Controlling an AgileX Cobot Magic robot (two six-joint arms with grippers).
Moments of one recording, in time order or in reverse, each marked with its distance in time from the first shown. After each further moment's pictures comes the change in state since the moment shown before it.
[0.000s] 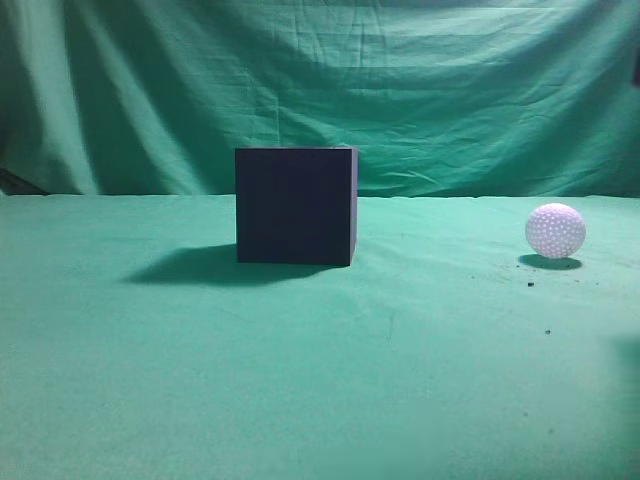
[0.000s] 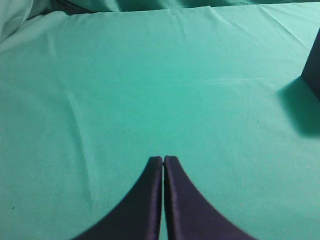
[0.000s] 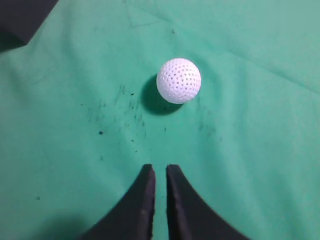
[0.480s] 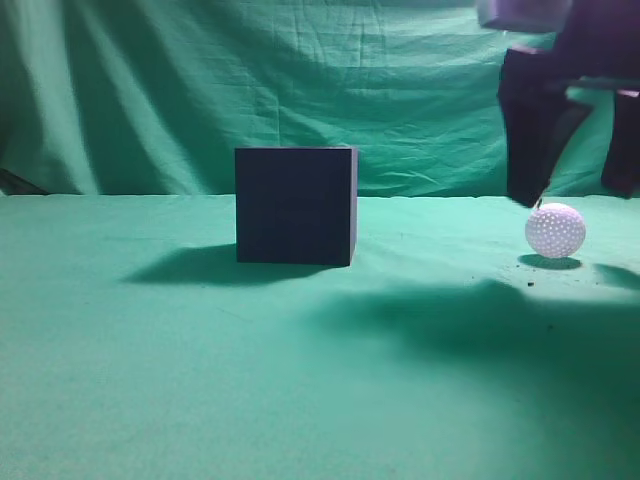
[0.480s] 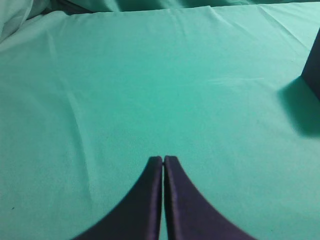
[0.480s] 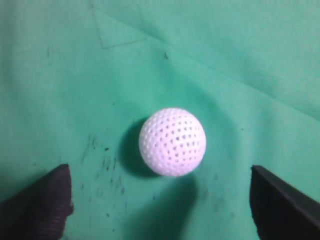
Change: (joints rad) left arm 0.000 0.000 0.000 0.000 0.000 0.000; right arm 0.002 0.397 -0.220 -0.017 -0.023 0.008
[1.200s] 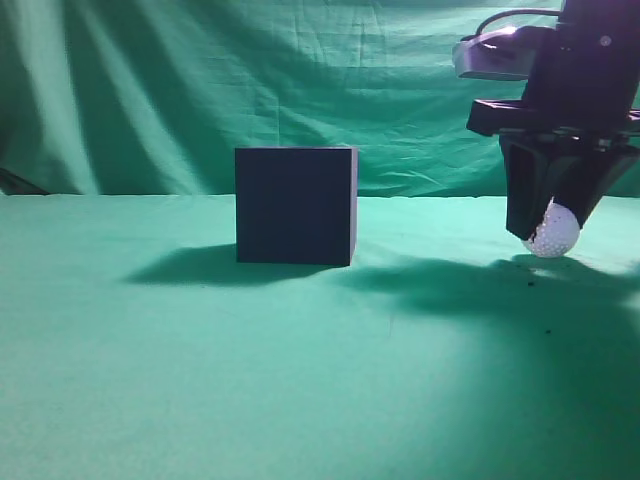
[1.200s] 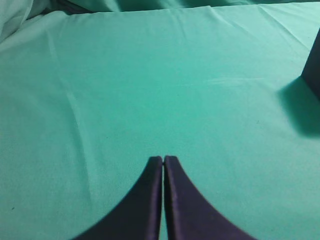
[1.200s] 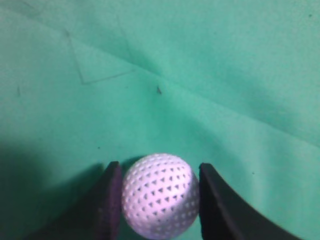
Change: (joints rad) left arm 0.000 0.000 0.000 0.000 0.000 0.000; right arm 0.000 0.142 -0.092 0.000 -0.029 0.032
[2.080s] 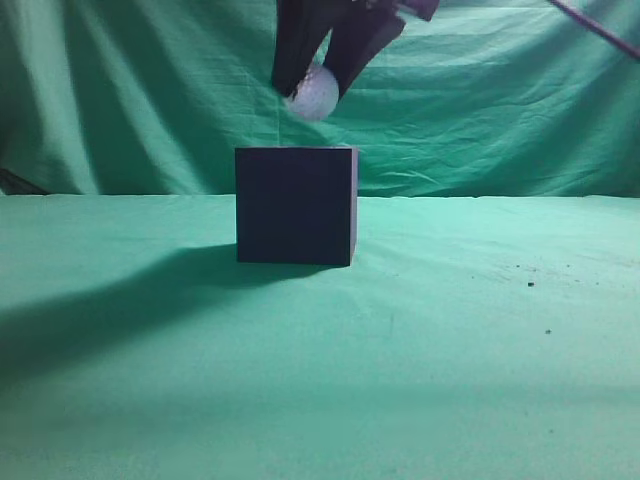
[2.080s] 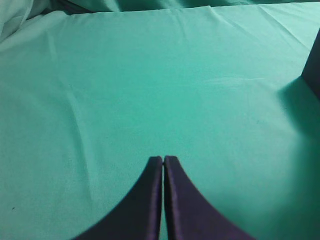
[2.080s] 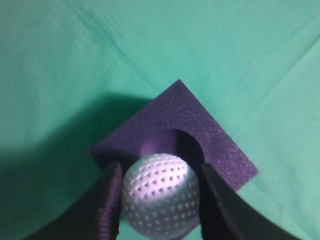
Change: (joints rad) left arm 0.000 0.000 0.000 0.000 0.000 0.000; right arm 0.310 -0.002 -0.330 0.111 0.093 -0.086
